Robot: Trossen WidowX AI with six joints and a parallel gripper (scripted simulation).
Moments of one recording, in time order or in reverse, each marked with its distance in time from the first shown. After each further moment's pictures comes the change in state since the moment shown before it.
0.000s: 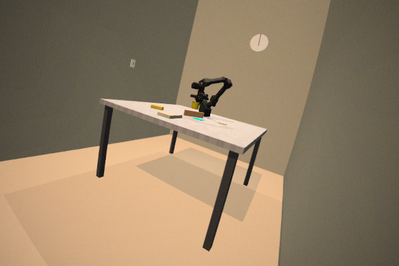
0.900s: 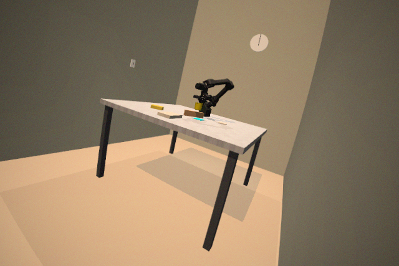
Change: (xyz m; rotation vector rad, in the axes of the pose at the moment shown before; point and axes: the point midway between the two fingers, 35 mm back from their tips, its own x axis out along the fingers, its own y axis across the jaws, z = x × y) arm -0.001 -0.007 0.072 -0.003 -0.002 -0.002
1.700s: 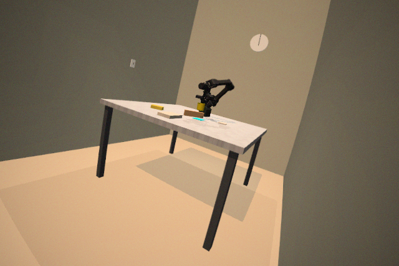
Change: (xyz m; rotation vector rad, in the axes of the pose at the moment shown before) arm -0.006 -0.007 0.053 -0.002 -0.002 -0.002
